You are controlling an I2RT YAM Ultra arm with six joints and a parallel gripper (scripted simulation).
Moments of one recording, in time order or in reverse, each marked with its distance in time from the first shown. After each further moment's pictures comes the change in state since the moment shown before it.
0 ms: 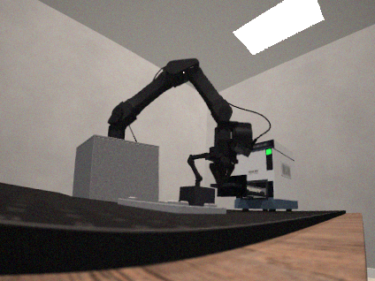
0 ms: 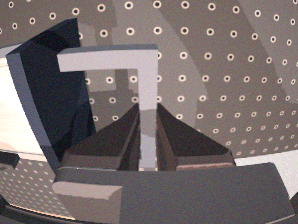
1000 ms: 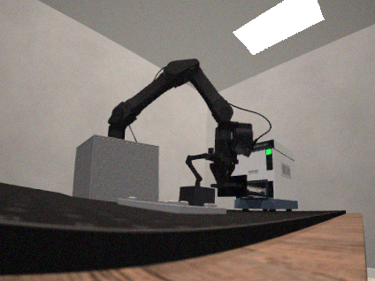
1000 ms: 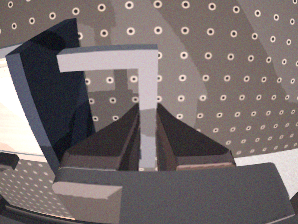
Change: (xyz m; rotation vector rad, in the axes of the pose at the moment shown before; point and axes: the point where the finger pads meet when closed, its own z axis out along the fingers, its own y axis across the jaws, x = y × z) arm 0.000 0.001 0.000 0.010 0.002 -0.001
